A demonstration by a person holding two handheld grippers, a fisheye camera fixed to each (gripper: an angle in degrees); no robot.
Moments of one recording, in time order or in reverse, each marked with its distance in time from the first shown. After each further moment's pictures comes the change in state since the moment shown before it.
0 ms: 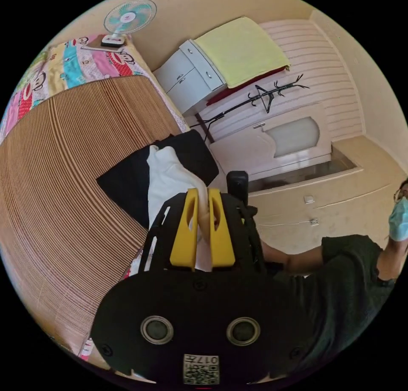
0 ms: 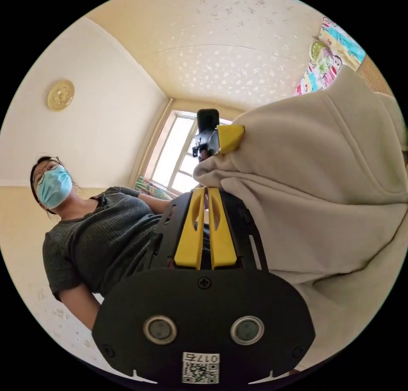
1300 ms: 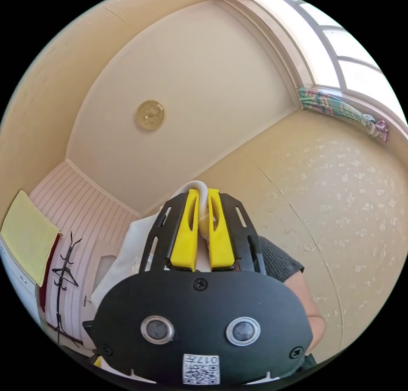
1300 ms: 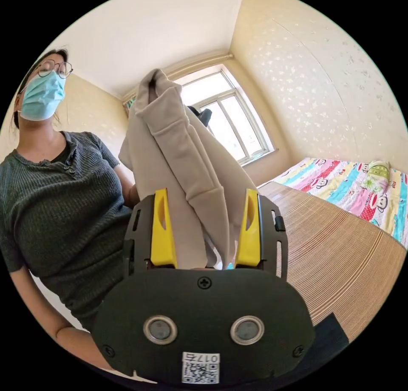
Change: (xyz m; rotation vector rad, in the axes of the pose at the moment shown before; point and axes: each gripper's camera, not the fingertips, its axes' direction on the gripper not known) left arm 0.211 0.288 -0.386 0.944 1.267 0.987; right arm -0.062 0.125 0.253 -0.289 0.279 -0.648
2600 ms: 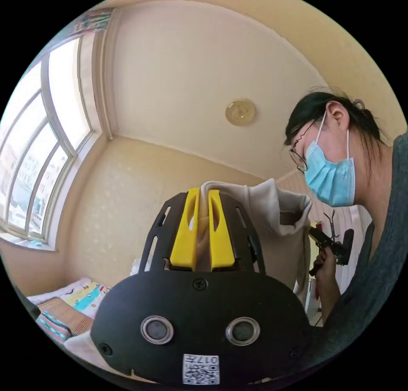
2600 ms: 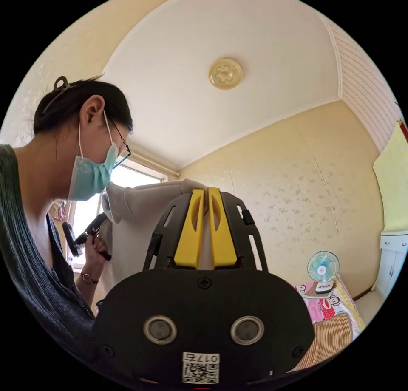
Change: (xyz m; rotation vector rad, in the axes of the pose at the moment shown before) left arm 0.221 -0.027 0.362 -0.227 -1.688 1.186; right arm -0.301 -0.148 -0.043 0.789 0.851 -0.393
